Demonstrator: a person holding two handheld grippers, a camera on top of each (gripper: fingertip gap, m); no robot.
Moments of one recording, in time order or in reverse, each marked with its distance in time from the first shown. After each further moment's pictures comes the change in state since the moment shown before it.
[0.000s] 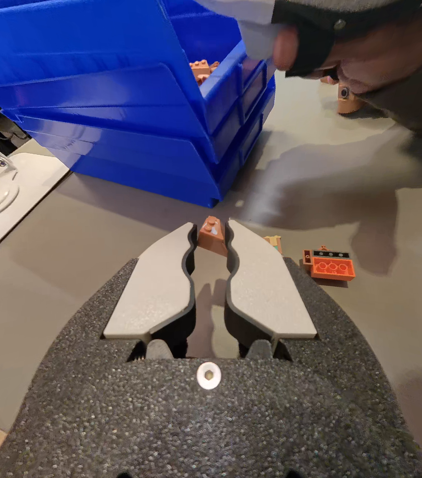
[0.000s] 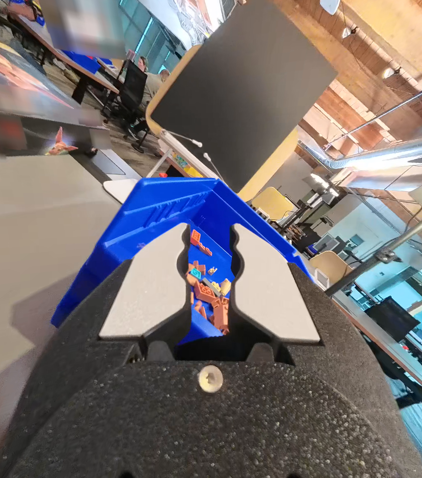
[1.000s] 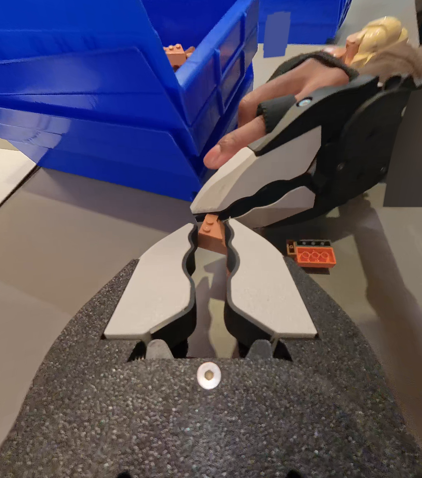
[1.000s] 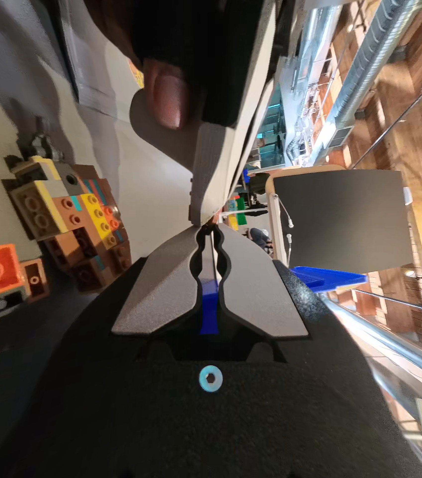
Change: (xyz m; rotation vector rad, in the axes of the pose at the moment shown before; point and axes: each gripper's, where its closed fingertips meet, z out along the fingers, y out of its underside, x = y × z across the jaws) left arm 0.013 0.005 0.001 -0.040 0.091 -0.001; right arm -0.159 0.015 -0.016 0.206 -0.364 -0.654
